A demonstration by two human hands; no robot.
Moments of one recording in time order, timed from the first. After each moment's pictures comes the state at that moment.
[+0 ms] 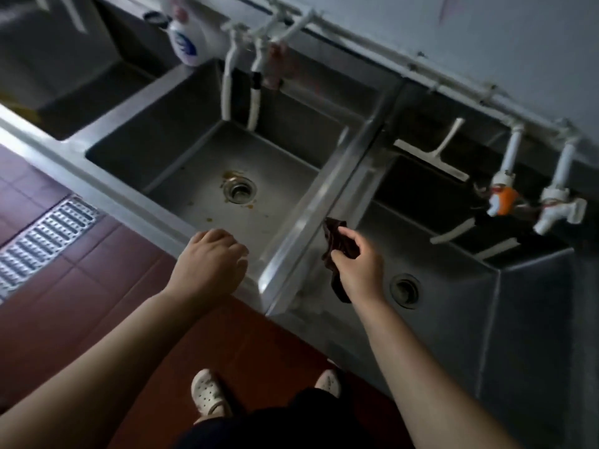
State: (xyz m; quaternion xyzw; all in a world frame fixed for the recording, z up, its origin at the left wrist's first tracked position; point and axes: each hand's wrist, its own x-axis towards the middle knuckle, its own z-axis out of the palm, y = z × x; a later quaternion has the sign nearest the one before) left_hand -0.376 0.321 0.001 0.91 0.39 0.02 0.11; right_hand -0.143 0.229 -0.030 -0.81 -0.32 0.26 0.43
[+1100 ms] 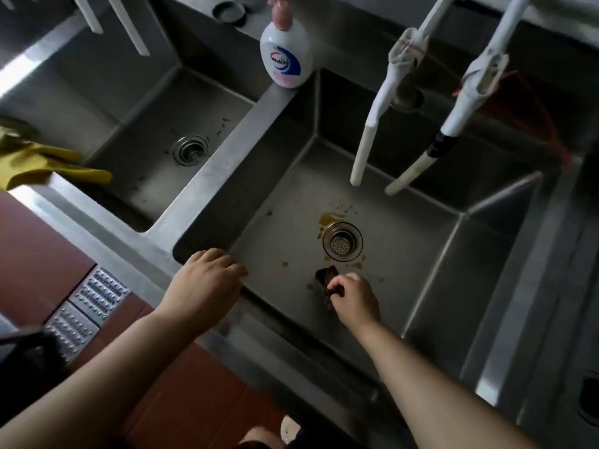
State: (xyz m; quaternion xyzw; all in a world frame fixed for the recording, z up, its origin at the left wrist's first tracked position) left_hand -0.509 0.675 -0.071 0.92 0.38 -0.07 0.11; right_hand -0.279 0.564 -0.202 -0.81 -0.43 0.36 0.16
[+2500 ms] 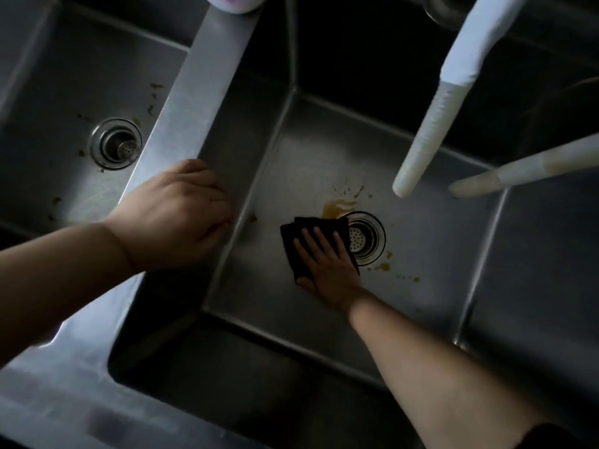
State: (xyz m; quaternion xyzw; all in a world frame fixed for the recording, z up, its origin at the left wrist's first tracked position) left_hand -0.449 0.895 -0.161 1.00 0.05 0.00 0.08; right_hand -0.288 0.685 -0.371 -0.69 -0.67 0.22 -0.14
